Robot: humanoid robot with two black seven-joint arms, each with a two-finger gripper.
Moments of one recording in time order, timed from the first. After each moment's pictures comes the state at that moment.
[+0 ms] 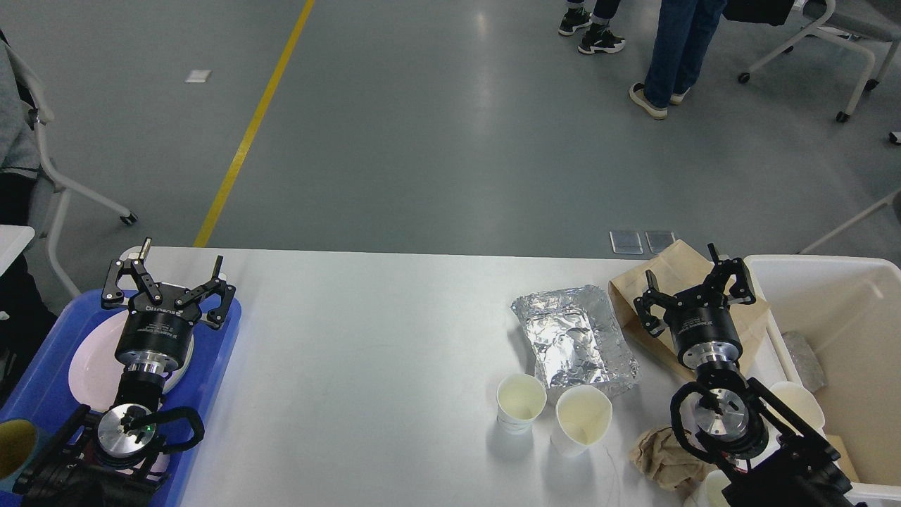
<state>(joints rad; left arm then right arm) -0.31 0.15 -1.45 -0.70 0.09 -0.59 -0.19 0.29 -0.16 1.12 0.89 -0.15 0.12 0.42</state>
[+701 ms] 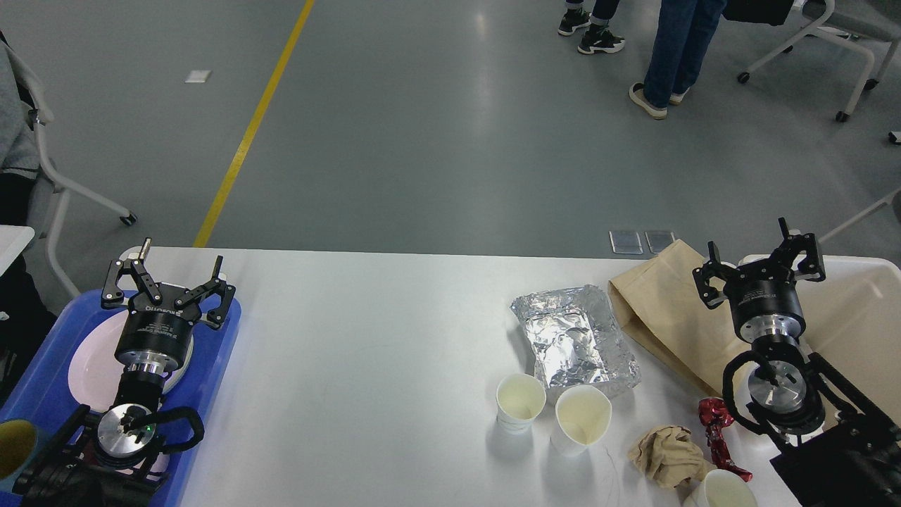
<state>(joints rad) -0.31 0.15 -1.45 -0.70 0.09 -0.59 -0.19 0.33 -0.29 1.15 0.88 -0.06 0.11 0.42</state>
